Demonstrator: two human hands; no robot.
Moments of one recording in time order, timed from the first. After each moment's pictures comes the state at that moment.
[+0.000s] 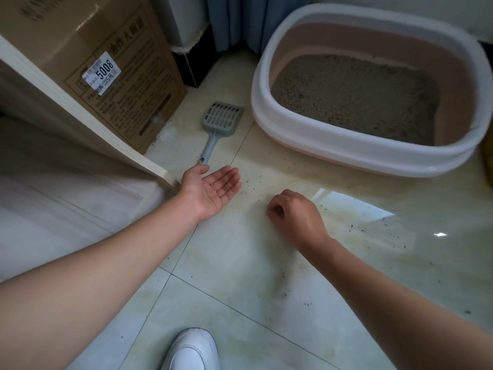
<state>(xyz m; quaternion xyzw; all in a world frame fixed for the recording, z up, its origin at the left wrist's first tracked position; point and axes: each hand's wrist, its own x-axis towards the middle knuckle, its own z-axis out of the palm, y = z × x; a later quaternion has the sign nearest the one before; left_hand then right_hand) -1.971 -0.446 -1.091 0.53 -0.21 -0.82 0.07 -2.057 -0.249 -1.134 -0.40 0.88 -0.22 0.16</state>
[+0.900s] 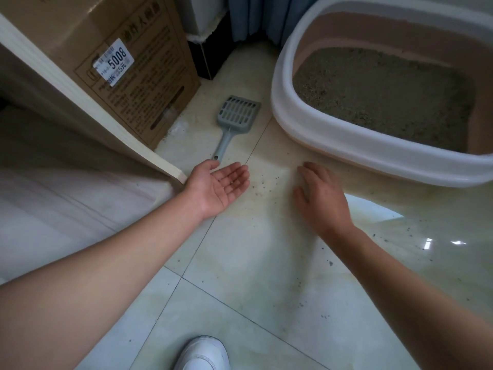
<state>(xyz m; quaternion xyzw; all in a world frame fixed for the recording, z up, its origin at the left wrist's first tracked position) -1.970 -0.468 -1.099 0.52 -0.22 -0.83 0.06 -2.092 -0.266 -1.136 -0.36 0.90 -0.20 0.10</state>
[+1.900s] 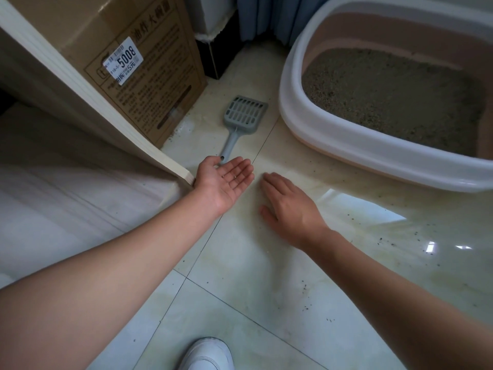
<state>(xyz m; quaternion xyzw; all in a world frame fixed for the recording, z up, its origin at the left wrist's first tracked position) -1.980 -0.467 -1.099 0.50 -0.18 -0.84 0.12 -2.055 -0.302 -1.143 -0.53 0.82 -0.15 0.13</state>
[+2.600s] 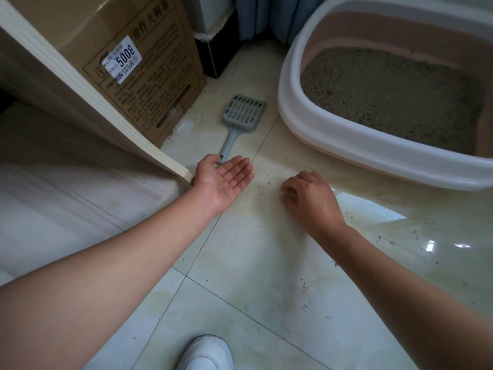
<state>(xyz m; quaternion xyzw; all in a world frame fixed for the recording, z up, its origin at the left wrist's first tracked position) -1.978 -0.466 -1.095 0.50 -0.18 -0.84 0.12 -2.082 -0.287 -1.142 -0.43 0.87 -0.21 0.09</state>
